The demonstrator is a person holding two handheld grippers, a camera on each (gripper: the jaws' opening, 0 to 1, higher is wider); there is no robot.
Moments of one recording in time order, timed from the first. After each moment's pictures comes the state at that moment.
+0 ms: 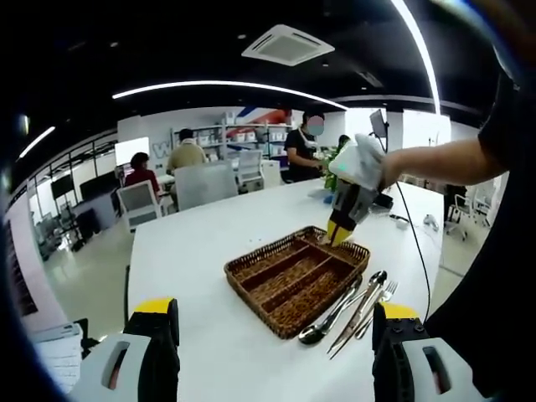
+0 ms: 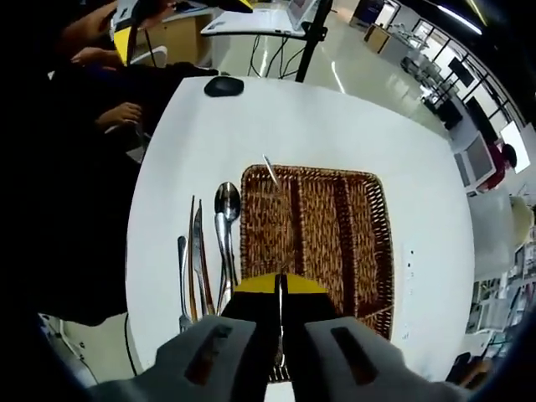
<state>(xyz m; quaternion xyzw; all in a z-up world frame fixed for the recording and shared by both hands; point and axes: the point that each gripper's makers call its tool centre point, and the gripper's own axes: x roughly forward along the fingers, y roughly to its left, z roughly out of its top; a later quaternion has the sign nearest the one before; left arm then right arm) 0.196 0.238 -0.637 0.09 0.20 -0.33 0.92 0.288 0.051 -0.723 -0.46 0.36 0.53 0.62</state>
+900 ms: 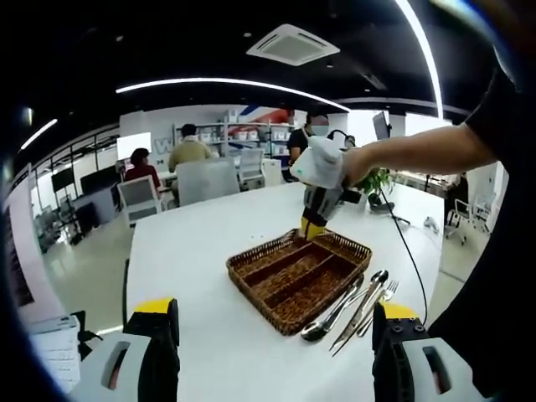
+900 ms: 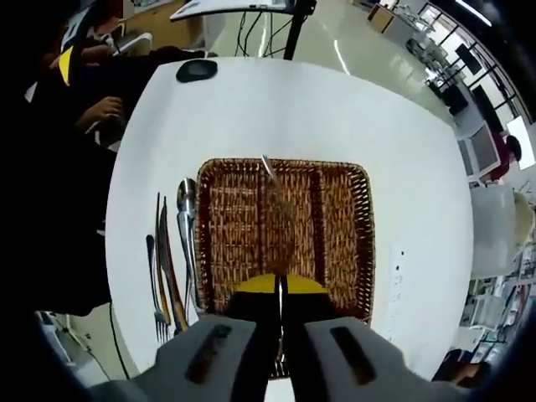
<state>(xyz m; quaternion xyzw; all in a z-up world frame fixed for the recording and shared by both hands) 0.197 0.244 -0.643 0.08 0.21 -0.33 0.92 0.356 0.068 -0.743 -0.49 0.41 0.50 0.59</state>
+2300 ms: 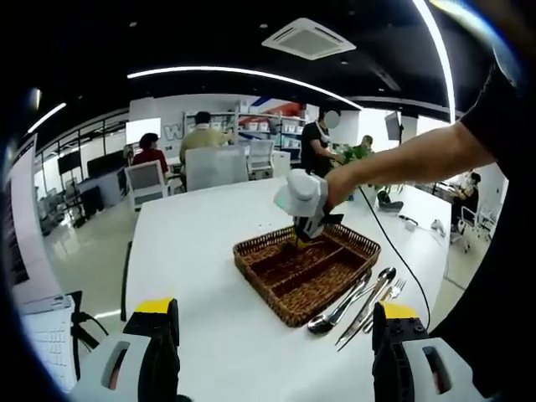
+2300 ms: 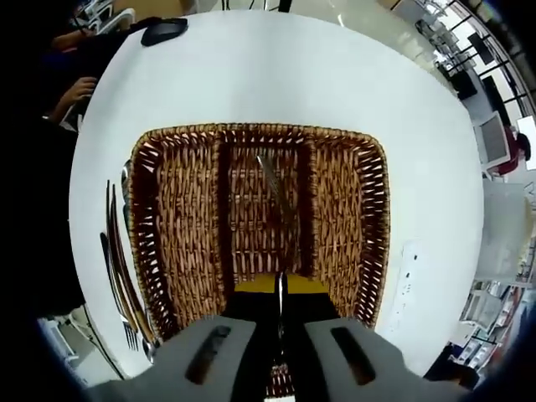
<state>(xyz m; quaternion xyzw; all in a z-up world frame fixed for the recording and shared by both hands) 0.209 0.264 -0.666 0.06 0.23 -0.31 0.92 0.390 0.081 -0.826 -0.53 0.44 0.47 0.56</state>
